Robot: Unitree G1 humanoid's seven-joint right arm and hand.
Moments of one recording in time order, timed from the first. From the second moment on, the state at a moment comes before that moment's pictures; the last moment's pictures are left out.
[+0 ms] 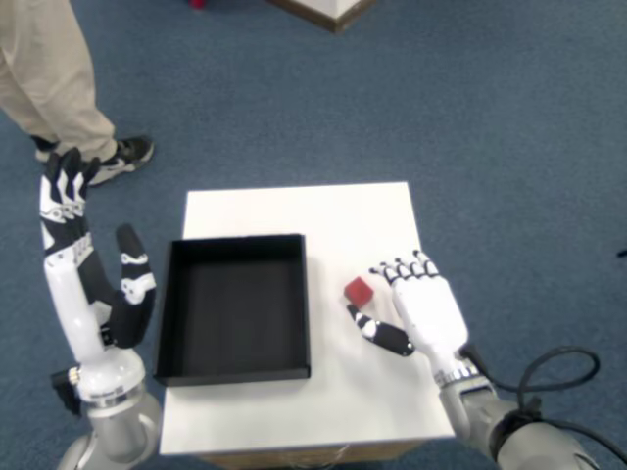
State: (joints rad) arm -0.62 -0.24 2.11 1.43 0.62 -0.39 -1.05
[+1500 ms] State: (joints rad) arm -0.64 -0.23 2.09 1.43 0.67 -0.31 -0.84
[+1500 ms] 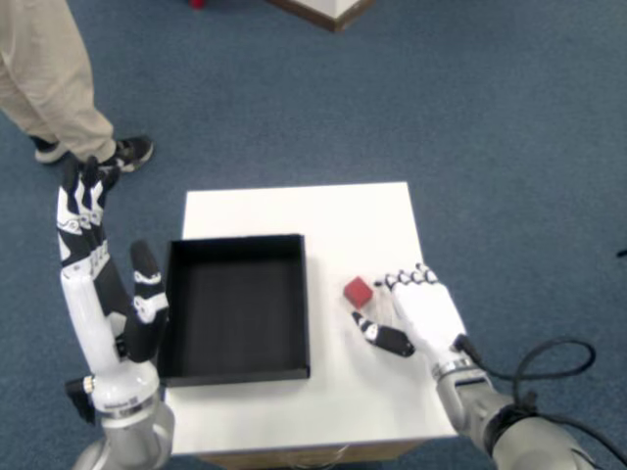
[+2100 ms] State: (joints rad) arm -0.64 -0.23 2.06 1.43 0.70 -0.27 -0.77
